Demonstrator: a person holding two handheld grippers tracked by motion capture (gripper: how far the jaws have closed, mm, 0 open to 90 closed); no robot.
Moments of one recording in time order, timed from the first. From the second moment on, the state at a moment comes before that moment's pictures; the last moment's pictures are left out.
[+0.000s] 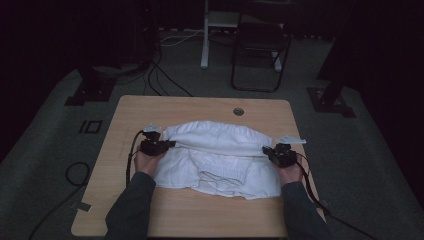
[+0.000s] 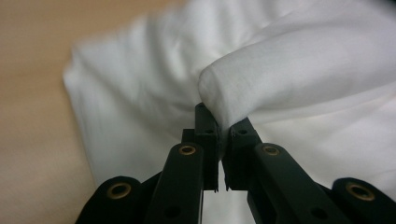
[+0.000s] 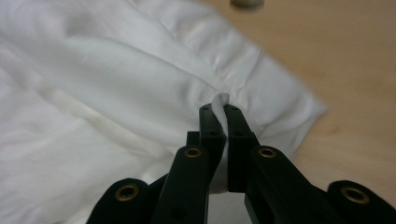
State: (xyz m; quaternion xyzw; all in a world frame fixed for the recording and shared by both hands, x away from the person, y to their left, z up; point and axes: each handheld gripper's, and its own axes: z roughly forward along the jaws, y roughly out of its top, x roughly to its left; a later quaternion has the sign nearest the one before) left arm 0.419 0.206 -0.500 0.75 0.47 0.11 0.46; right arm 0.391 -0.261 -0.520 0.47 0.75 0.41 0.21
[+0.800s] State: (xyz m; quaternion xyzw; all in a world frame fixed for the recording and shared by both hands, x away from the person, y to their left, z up) left arm 0.329 0.228 -0.494 0.77 0.43 0.09 0.46; right arm 0.291 -0.278 -0.517 0.43 0.75 0.46 0.20
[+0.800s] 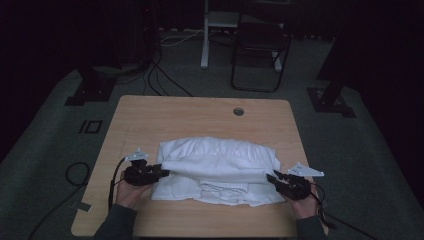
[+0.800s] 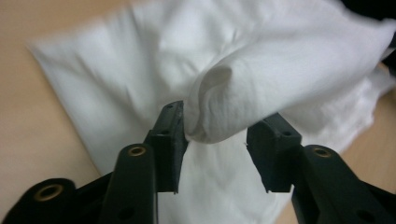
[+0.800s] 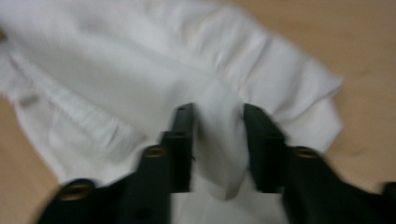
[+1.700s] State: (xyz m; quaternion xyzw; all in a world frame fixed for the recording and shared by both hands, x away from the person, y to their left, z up) left arm 0.313 0.133 -0.549 0.83 0.38 0.10 0.39; right arm 0.297 -0.203 -0.545 0.40 0.81 0.38 0.20
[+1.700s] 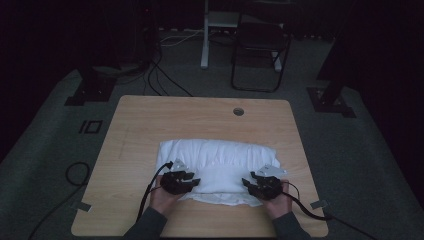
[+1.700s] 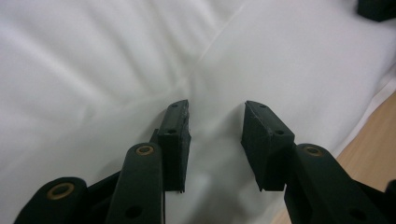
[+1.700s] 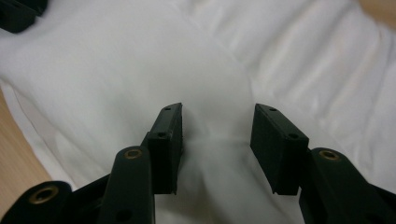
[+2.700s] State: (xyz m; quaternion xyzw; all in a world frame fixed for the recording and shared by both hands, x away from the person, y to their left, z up) left arm 0.301 0.169 -0.545 0.78 0.43 0.12 0.44; right arm 0.305 -0.188 -0.569 0.42 0.80 0.40 0.17
